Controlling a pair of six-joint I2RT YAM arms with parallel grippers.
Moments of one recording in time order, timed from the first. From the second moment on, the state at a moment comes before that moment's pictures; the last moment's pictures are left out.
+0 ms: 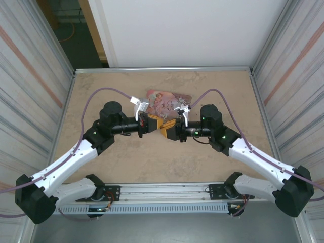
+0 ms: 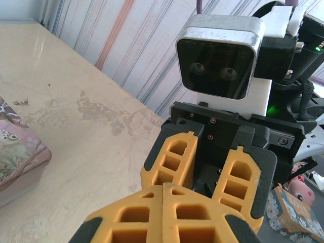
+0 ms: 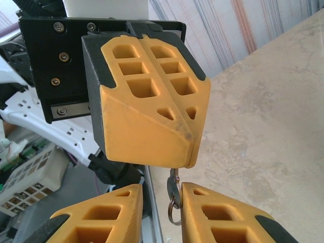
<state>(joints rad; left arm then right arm) -0.66 1.04 0.84 -0.01 0.67 -0.43 0.73 1.06 0.78 0.07 -0.70 0.39</state>
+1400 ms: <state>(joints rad) -0.63 0.87 0.74 -0.07 0.48 -0.39 0.63 1.04 0.77 -0.14 -0.56 0.30</state>
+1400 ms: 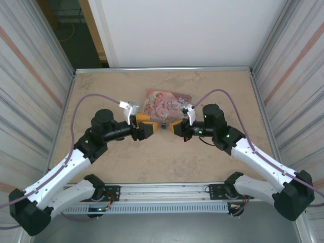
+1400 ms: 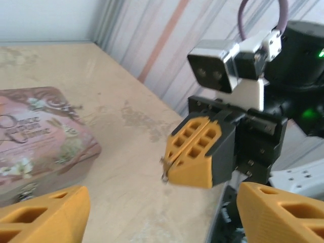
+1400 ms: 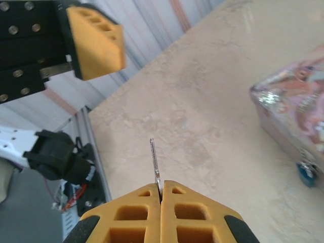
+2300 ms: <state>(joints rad) -0.50 1.50 0.61 0.25 0.46 -0.40 0.35 1.57 0.76 0.17 -0.66 0.53</state>
